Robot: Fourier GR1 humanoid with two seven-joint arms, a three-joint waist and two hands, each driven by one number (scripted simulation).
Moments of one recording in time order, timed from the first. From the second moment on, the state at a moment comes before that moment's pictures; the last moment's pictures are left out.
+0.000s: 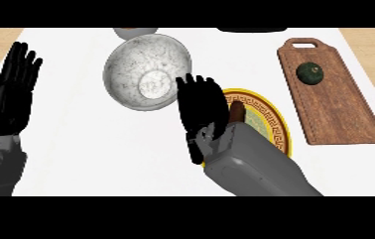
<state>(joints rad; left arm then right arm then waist) -0.23 0.45 0.09 -1.44 0.30 0.14 -0.07 -0.77 -0.03 0.57 -1.50 0.58 0.59 1.09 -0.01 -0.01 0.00</state>
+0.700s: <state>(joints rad) -0.25 0.44 0.09 -1.46 0.28 0.14 -0.05 -0.63 -0.09 0.51 -1.51 0.66 0.67 1.05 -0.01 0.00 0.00</state>
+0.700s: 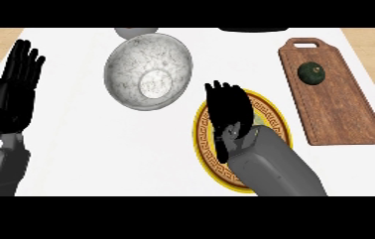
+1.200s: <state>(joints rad) -0.26 0.41 0.10 -1.46 0.24 0.13 -0.04 -0.54 -0.08 0.48 -1.53 0.78 0.70 0.97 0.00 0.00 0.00</state>
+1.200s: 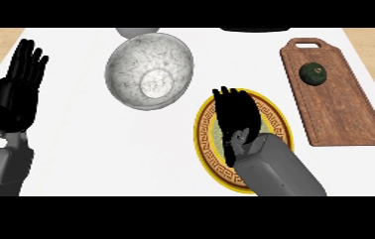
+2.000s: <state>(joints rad) -0.25 0.38 0.16 -1.47 0.22 0.07 -0.03 -0.51 -0.04 0.42 -1.37 0.95 0.67 0.84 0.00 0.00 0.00</state>
